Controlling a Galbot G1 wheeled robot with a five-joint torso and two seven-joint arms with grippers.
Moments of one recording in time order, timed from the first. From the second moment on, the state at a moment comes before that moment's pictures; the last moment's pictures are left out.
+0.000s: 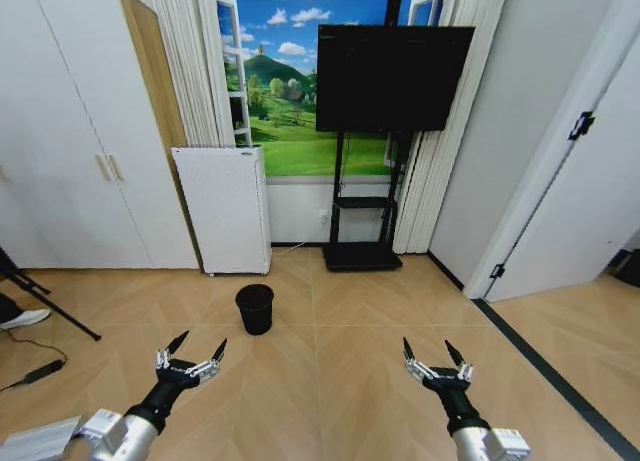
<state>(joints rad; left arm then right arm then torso) 1.86 -1.13 -0.83 -2.36 -0.50 0.11 0.11 -1.84 1.37 0.67 2.30 0.27 0.04 0.08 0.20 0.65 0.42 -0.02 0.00</state>
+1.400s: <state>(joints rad) 1.86 -1.13 -0.83 -2.36 -0.50 0.11 0.11 -1.84 1.37 0.67 2.30 0.27 0.04 0.08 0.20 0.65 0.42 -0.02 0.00</state>
